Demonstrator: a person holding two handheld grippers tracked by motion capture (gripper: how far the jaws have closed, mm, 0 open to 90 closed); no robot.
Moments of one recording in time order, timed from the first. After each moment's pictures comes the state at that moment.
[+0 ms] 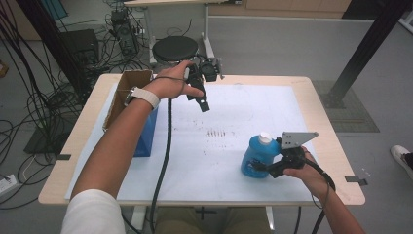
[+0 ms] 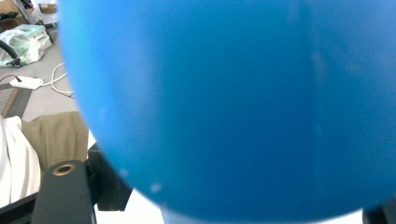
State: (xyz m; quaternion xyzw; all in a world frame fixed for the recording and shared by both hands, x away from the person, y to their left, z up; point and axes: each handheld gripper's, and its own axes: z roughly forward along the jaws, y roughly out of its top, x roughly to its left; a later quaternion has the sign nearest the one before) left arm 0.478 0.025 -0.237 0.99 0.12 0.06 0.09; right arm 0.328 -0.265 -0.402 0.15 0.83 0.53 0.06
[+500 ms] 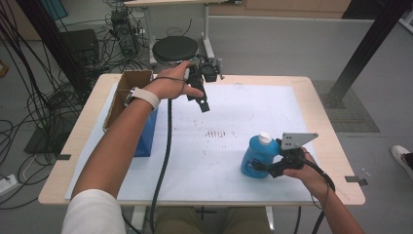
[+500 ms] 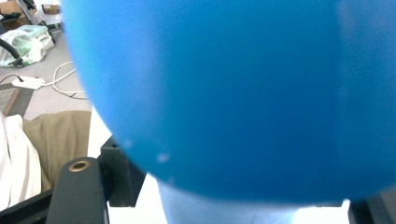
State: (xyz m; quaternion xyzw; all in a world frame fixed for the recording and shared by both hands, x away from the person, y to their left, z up) left arm 0.478 0.025 -0.239 0.99 0.12 0.05 0.09; right arm 0.328 -0.265 -0.405 0.15 0.83 0.53 0.06
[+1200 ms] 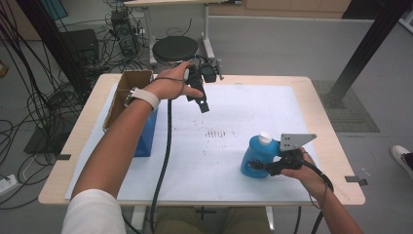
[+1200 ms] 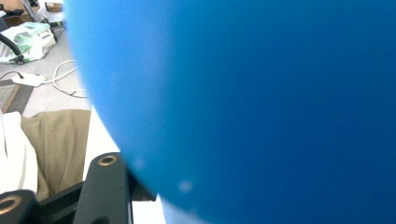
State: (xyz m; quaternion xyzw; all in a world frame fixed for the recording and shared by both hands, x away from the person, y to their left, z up) left arm 0.479 0.026 -0.241 0.99 0.12 0.05 0.09; right arm 0.328 -0.262 -0.407 0.14 0.83 0.54 0.07
